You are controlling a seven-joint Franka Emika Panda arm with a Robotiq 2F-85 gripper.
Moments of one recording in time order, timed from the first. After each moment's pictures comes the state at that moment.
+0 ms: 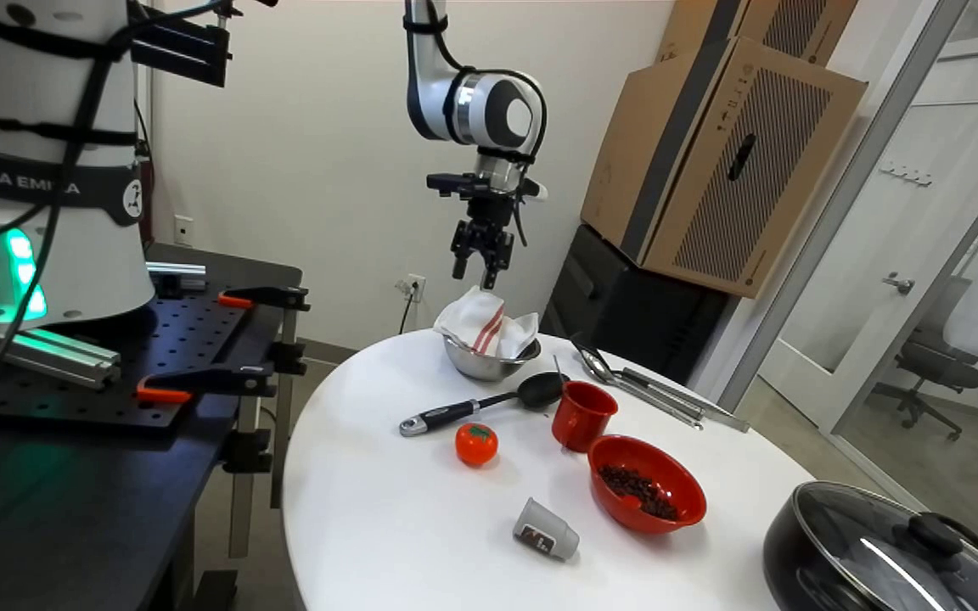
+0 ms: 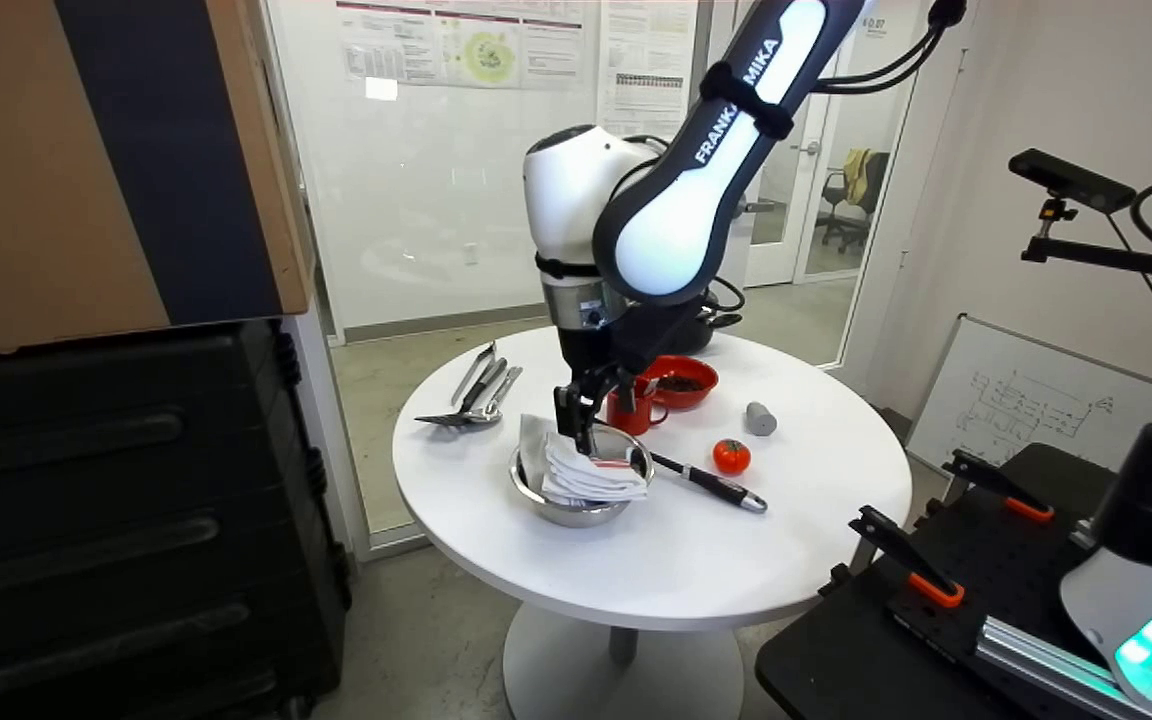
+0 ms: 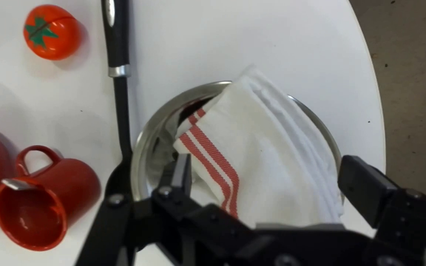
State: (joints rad) arm 0.31 0.44 0.17 -2.21 -0.42 2.51 0.44
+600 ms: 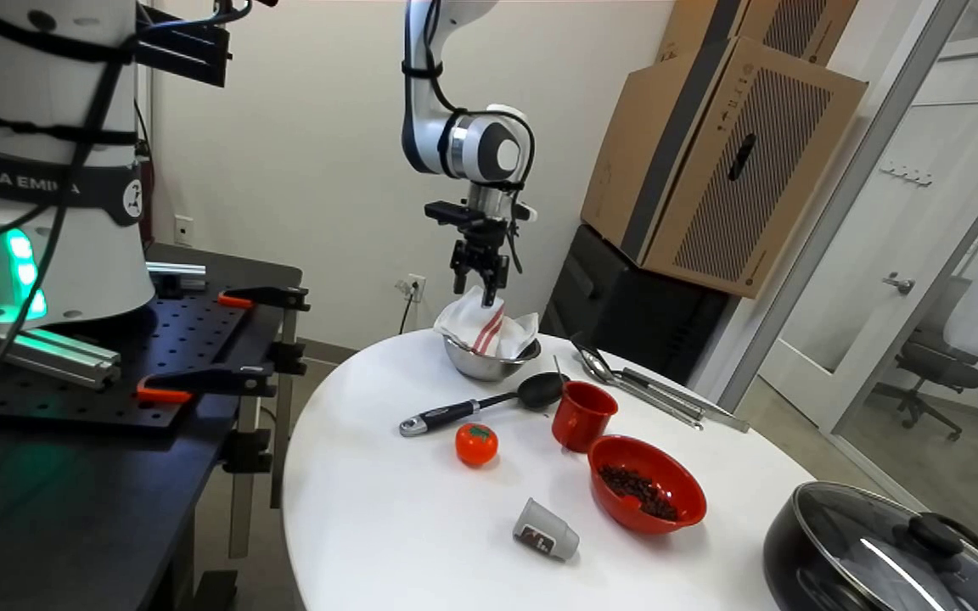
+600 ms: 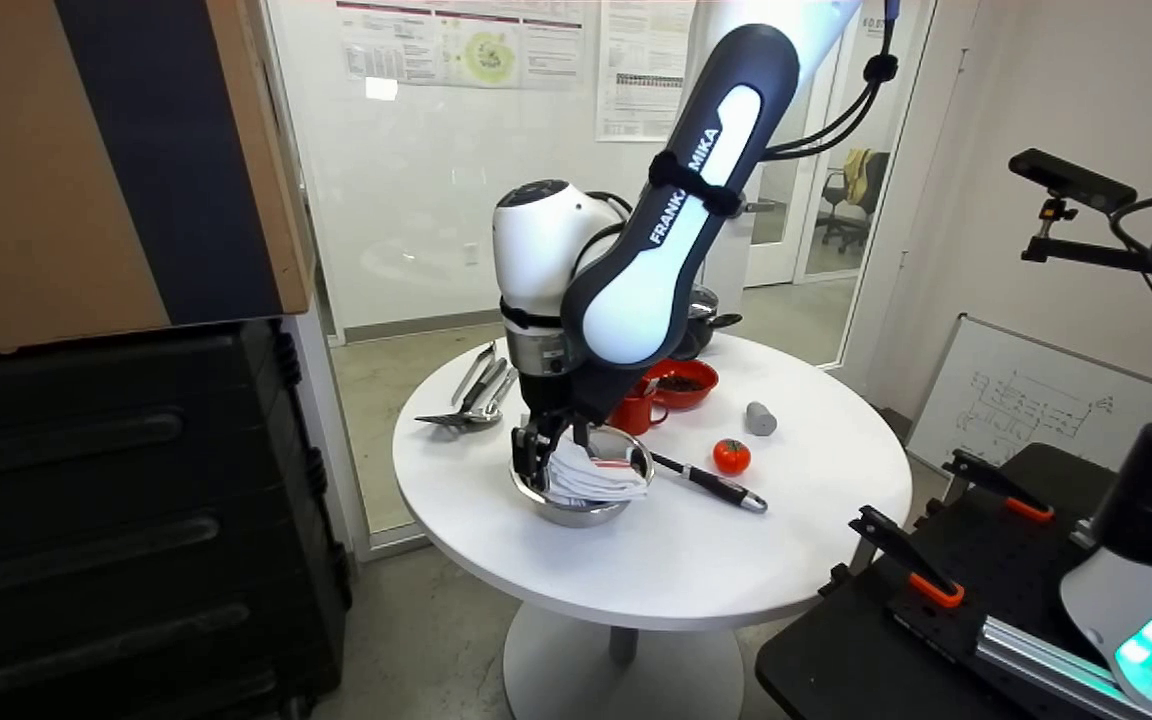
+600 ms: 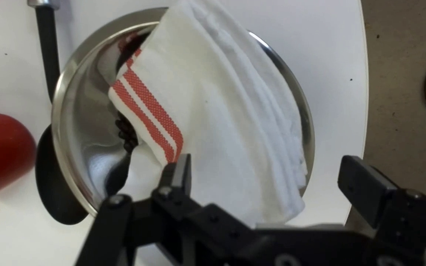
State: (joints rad) arm 0.45 0.61 0.06 -2.09 -0.42 2.67 0.44
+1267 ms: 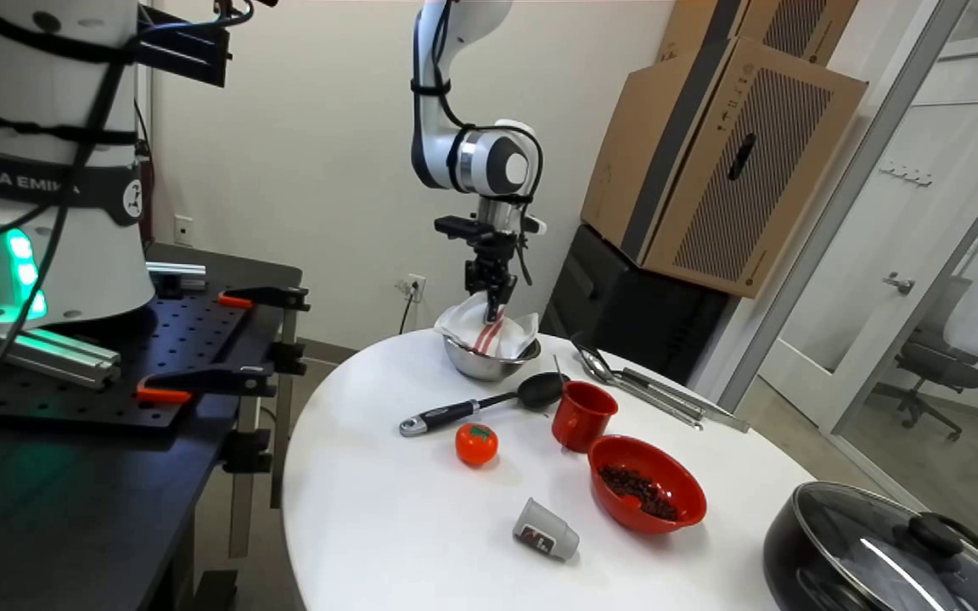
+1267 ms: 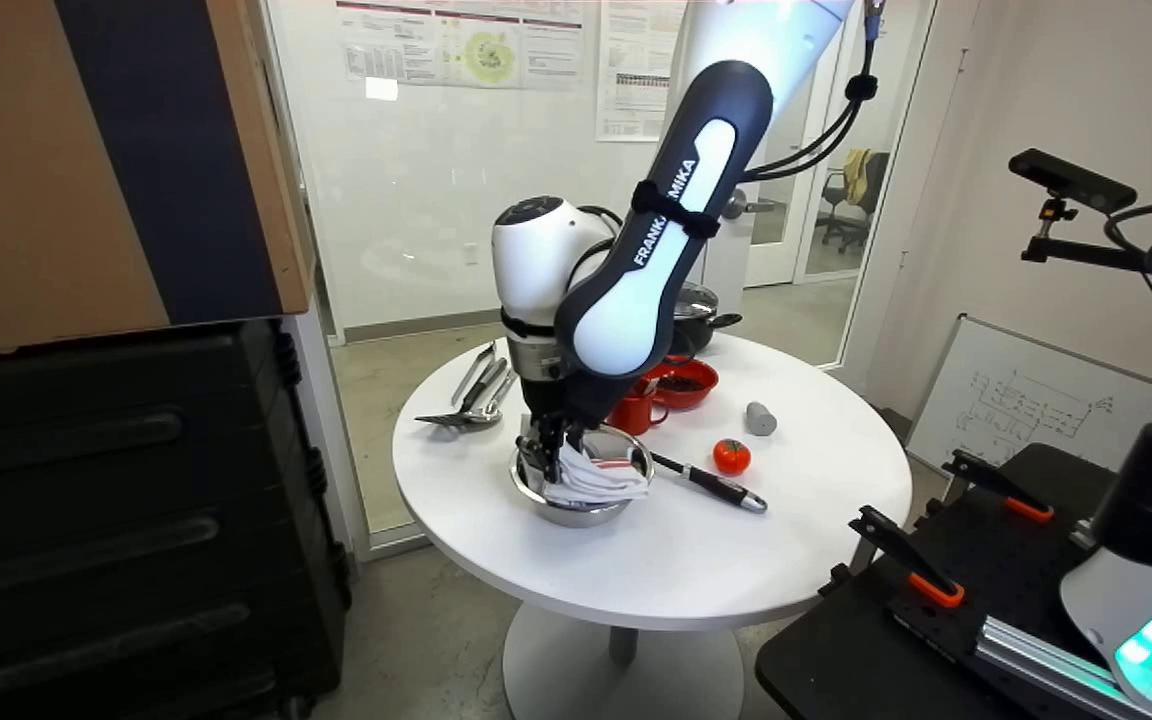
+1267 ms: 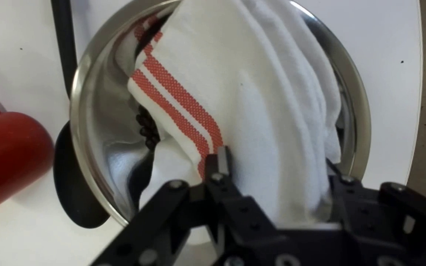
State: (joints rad) arm 0.49 0.67 0.00 -2.03 -0.41 2.67 0.45
